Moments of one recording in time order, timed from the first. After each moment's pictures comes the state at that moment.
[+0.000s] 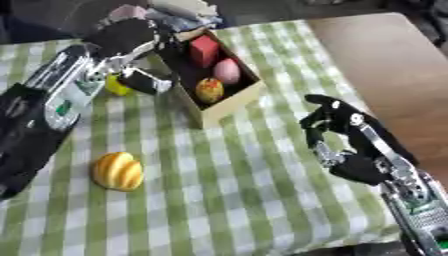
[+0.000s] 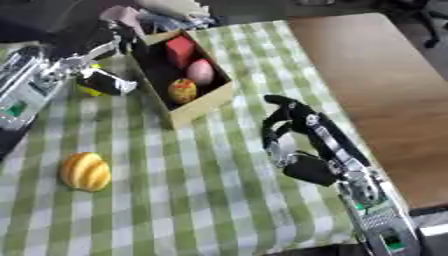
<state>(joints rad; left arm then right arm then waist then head) -0.64 0.71 -0.40 -1.56 -0.76 -0.12 -0.35 -0.32 -0.21 0.29 -1.69 0.21 -0.18 0.25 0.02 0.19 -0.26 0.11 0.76</state>
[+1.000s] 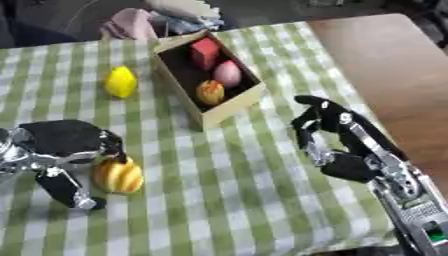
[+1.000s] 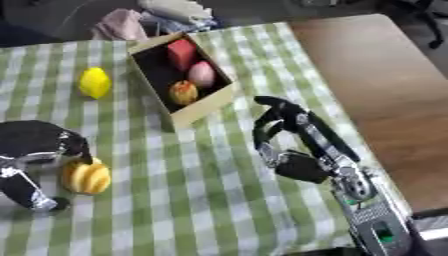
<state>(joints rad) -0.25 0.97 -0.37 -1.88 -0.75 -0.16 -0.62 -0.32 -0.22 0.29 -1.69 0.21 -0.18 0.26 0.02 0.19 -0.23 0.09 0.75</state>
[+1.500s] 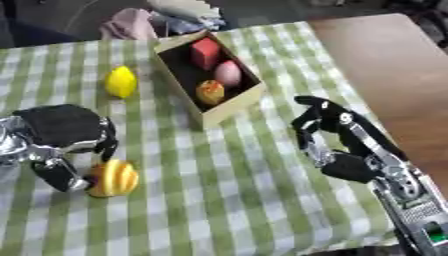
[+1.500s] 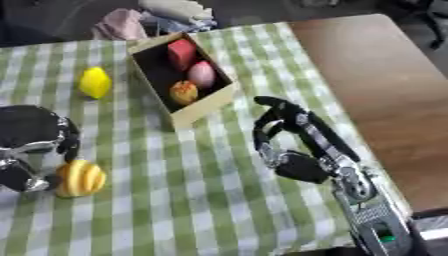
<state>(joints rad) -0.28 0.94 -0.32 -1.96 -0.83 -0.11 -0.60 -0.32 -0.22 0.29 -1.69 0.21 -0.18 0.26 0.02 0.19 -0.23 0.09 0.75</state>
